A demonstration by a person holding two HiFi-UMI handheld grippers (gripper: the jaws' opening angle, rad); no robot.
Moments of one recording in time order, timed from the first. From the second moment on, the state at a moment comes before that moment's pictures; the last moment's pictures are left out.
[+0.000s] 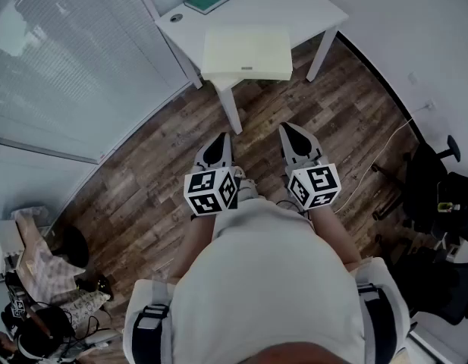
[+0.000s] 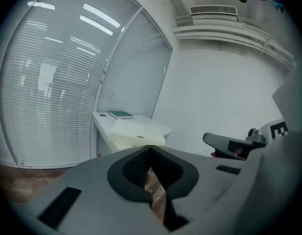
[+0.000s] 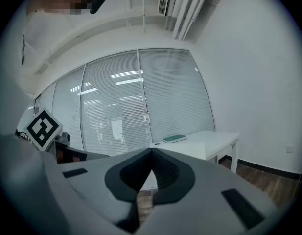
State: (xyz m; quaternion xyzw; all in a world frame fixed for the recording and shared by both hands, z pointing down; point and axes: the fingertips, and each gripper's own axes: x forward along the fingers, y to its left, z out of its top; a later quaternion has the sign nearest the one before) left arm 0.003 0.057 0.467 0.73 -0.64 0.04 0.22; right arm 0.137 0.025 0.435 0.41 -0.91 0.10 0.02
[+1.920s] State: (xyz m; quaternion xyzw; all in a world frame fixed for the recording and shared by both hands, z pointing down) left arm -0.047 0.003 0.470 0.71 -0.65 0.03 0.25; right arm 0.075 -0.034 0.439 0.36 -0.92 0.14 0.02
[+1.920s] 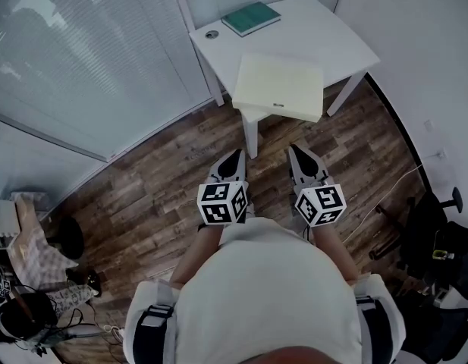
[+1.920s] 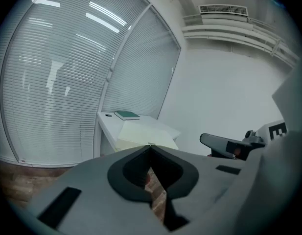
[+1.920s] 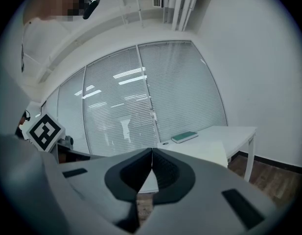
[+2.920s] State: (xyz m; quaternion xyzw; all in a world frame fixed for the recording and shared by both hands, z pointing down) left arm -0.104 -0.136 0.464 0.76 -0.60 0.04 0.25; right arm 0.031 -0.161 0.434 0.43 -0.89 0.16 0.01
